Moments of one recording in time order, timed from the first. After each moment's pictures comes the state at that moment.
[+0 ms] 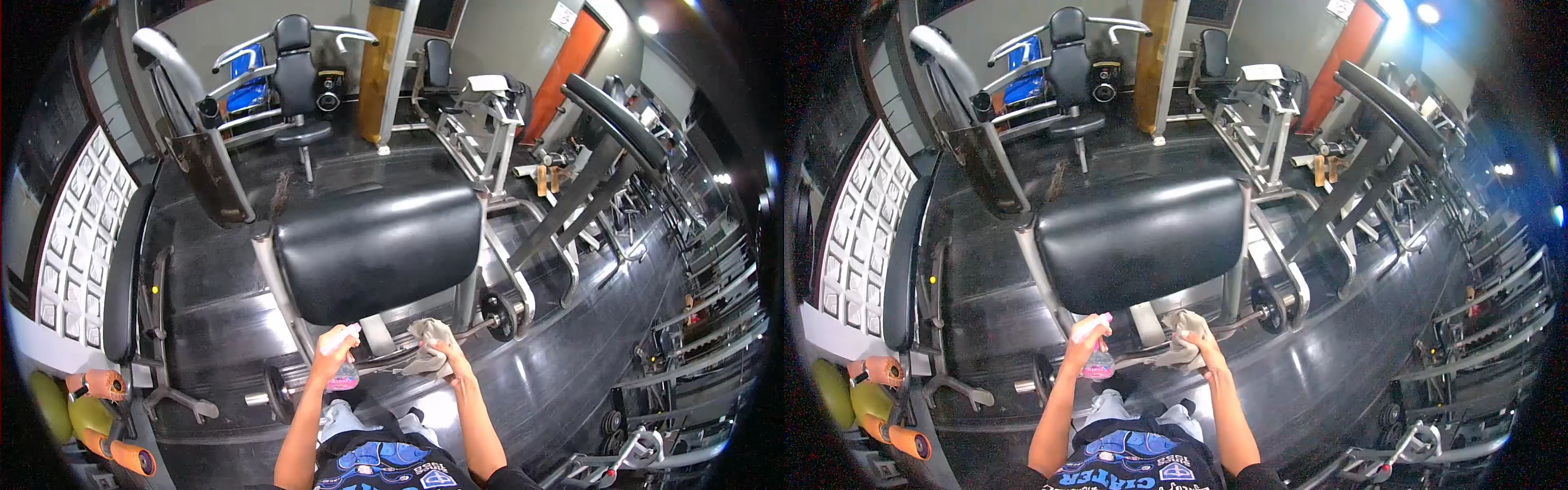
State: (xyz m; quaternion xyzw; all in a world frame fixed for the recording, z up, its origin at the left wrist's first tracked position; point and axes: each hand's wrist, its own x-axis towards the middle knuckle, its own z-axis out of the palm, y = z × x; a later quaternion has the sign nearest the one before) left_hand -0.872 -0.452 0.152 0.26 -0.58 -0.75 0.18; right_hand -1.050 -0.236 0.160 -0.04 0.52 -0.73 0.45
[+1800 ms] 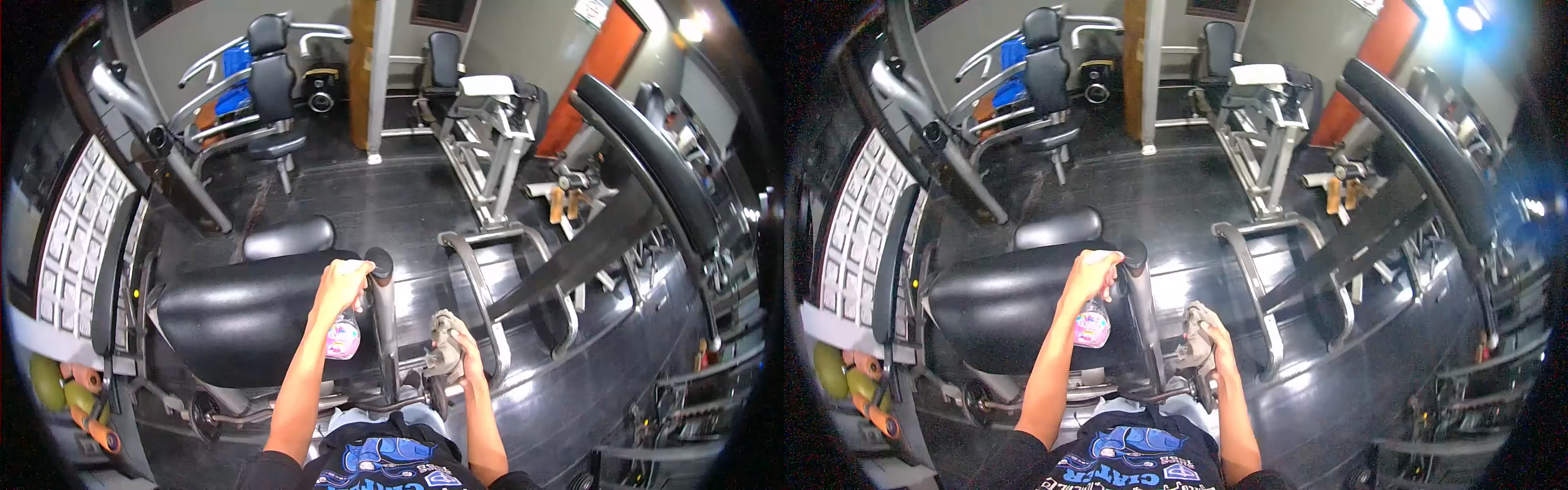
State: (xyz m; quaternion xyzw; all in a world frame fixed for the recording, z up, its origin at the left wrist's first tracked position) left_hand -1.315 -0.464 0.254 0.38 -0.67 -0.62 0.13; right_hand -1.434 -0.194 0.185 -0.08 0.47 -0.75 0.46
